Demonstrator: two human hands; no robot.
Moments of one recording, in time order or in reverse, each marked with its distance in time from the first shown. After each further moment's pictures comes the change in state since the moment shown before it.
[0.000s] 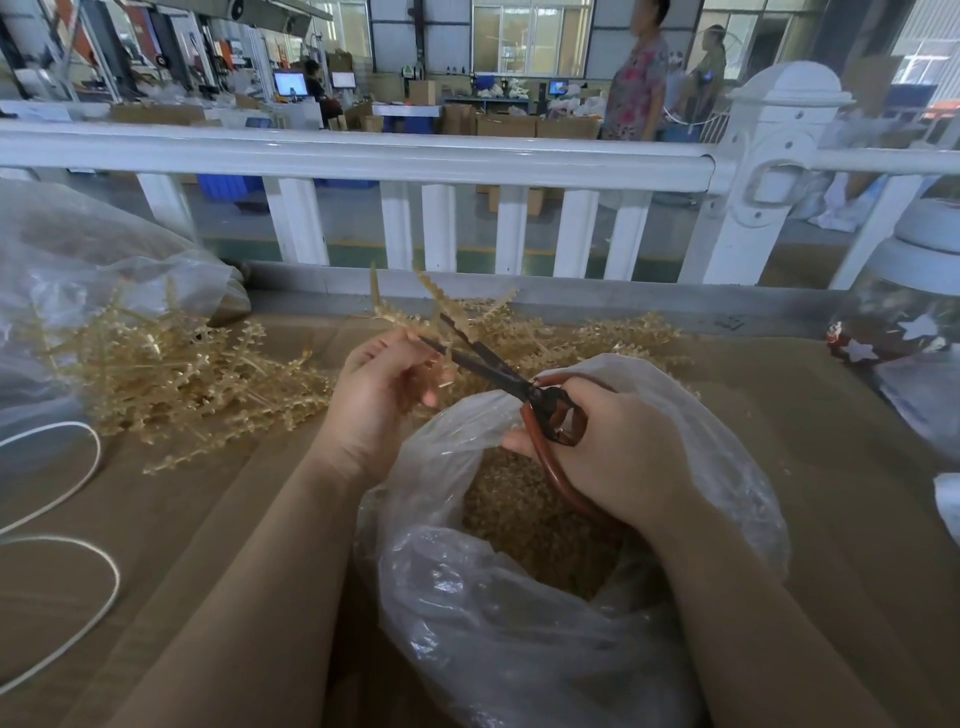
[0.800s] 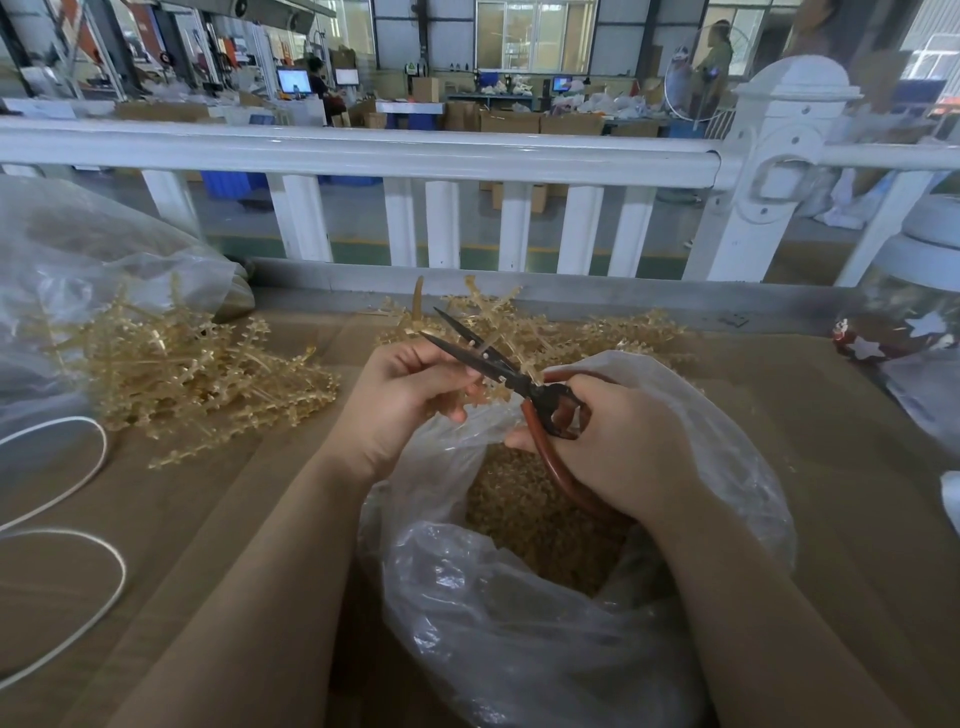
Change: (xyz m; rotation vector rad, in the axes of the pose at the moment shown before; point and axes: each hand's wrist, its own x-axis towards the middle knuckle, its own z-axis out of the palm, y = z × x) left_hand -0.006 0.002 0.007 0.196 -0.207 0.015; right_hand 0.003 0.001 0.001 -0.076 0.021 0.009
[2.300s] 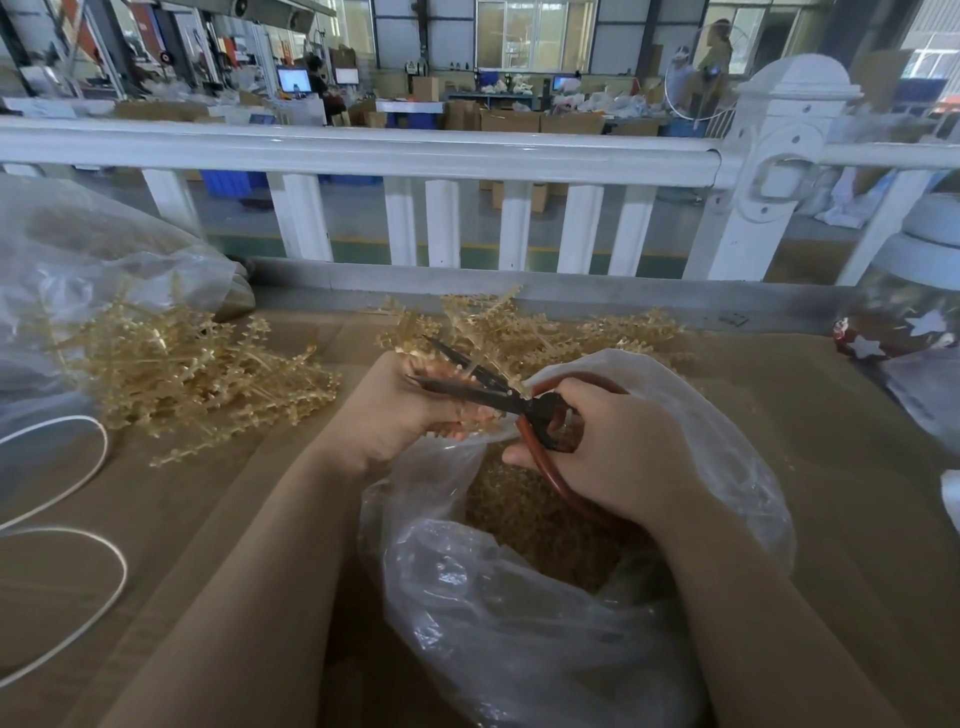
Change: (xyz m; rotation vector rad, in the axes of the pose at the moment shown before) left_hand -0.004 0.004 -0.007 0.195 -0.089 -0.075; right_hand -0.004 0.000 -0.008 -0.011 -0.129 -0.072
